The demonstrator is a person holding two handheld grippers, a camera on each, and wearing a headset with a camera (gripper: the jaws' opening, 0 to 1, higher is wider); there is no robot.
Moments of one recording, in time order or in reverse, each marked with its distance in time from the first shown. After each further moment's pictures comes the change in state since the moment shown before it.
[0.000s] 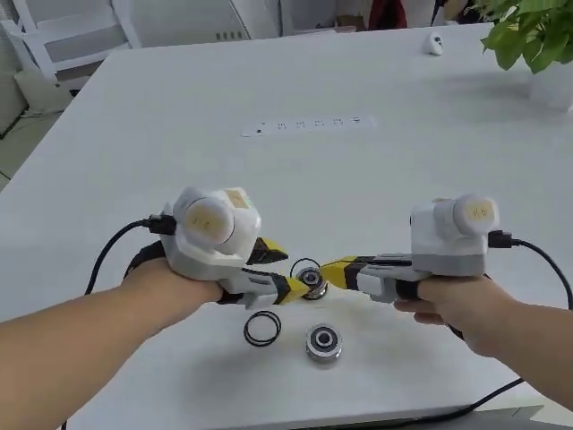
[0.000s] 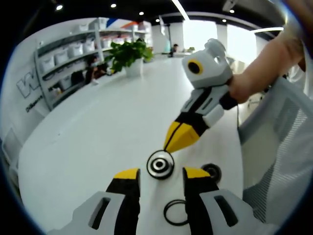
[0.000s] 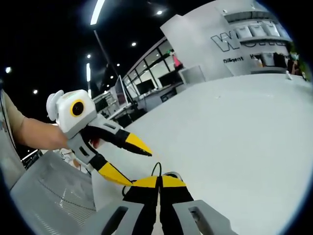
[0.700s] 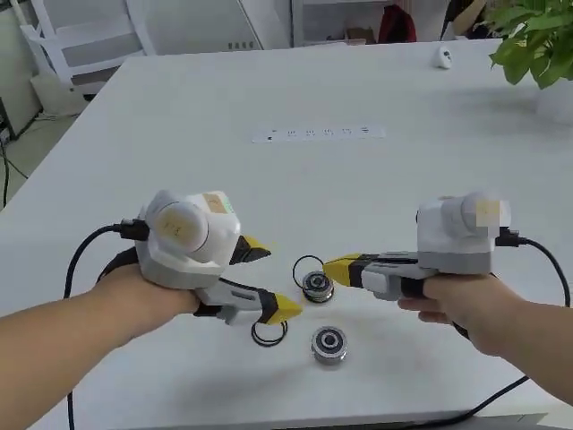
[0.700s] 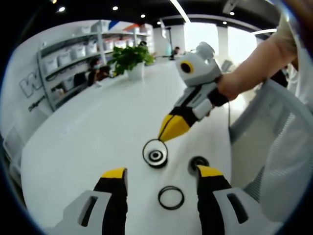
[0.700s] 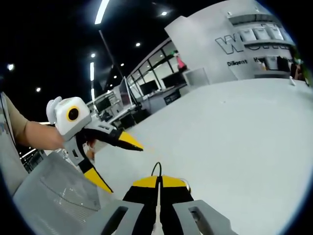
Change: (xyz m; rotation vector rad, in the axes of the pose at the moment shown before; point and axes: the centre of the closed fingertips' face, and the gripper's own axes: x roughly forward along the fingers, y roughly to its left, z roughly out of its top) left arm -0.037 -0.008 -0.005 -0.012 -0.020 0.014; right arm -0.001 0.012 0.013 -0.025 -0.005 0.022
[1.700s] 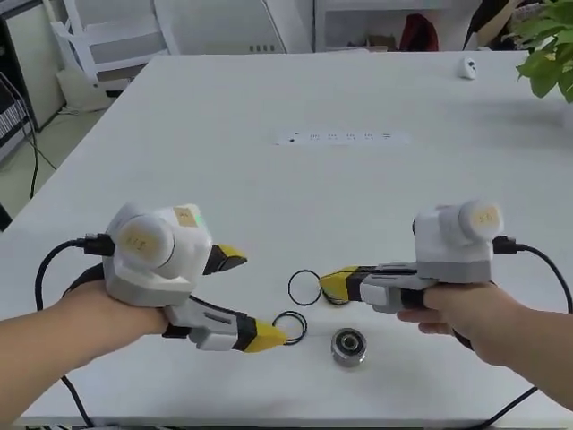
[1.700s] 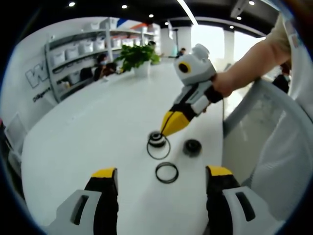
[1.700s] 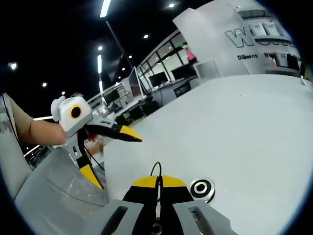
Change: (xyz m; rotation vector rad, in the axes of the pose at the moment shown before) left arm -0.042 -0.004 -0.034 -0.063 -0.001 0.021; right arm 0.025 0.029 -0.011 -0.012 0.082 0.085
